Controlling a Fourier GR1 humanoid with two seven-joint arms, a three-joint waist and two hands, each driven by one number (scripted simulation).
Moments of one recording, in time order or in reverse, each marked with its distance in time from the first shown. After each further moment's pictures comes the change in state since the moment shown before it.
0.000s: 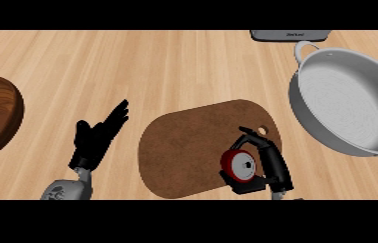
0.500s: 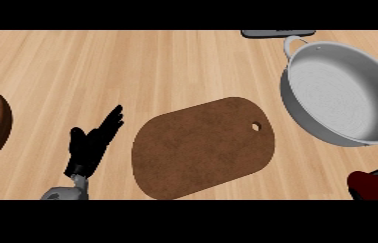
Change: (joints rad) left arm 0.046 0.001 0.017 -0.001 -0.002 0.017 -0.029; right arm 0.222 -0.389 -0.516 0.087 -0.287 0.153 -0.263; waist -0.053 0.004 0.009
